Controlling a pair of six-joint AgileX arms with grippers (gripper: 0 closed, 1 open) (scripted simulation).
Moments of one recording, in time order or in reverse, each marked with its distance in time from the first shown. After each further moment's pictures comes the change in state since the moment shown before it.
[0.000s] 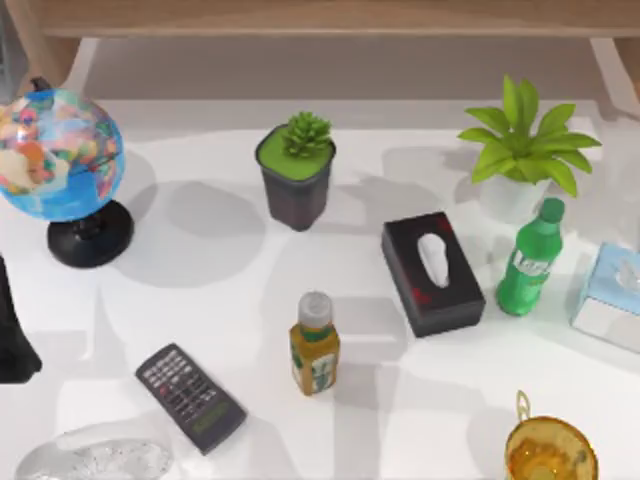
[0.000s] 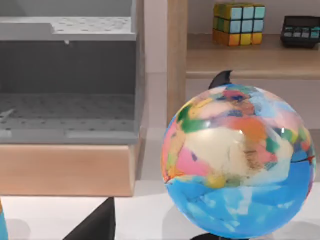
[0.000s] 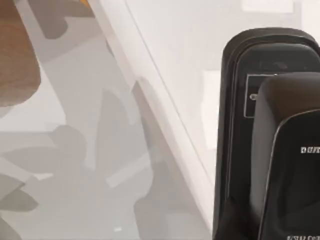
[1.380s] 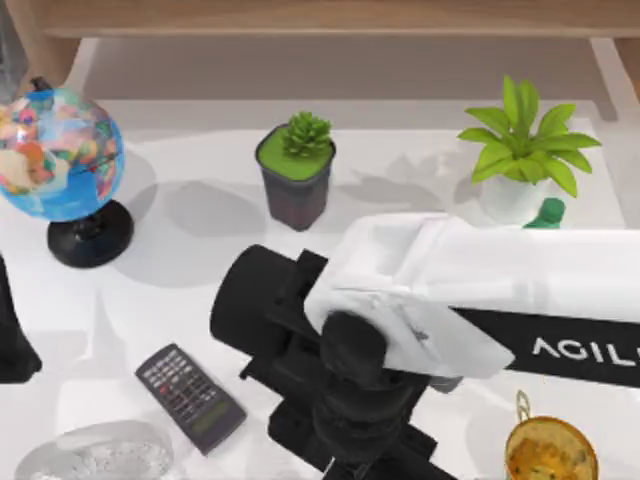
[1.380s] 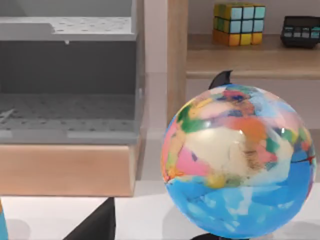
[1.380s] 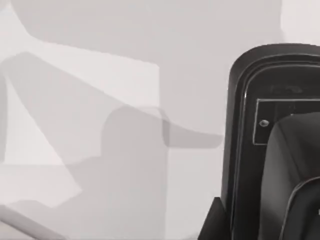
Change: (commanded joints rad) left arm 0.000 0.000 0.000 0.000 0.000 0.000; right arm 1.328 -0.275 -0.757 0.210 -0.024 1.429
